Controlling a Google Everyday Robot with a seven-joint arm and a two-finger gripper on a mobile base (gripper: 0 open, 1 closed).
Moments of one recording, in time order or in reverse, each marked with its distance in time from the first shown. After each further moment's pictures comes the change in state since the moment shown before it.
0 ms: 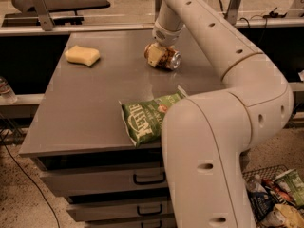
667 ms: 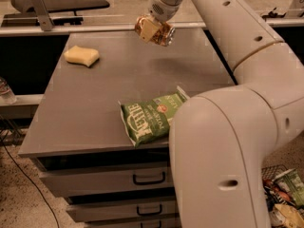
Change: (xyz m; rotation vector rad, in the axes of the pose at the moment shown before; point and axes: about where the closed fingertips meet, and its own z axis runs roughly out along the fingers) arm -0.055 0.009 -0.087 0.094 -0.195 -0.156
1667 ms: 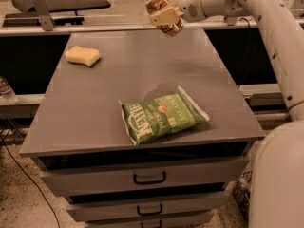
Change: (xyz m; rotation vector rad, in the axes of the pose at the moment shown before) arm -0.003 -0.022 -0.065 -0.061 -0.687 0.020
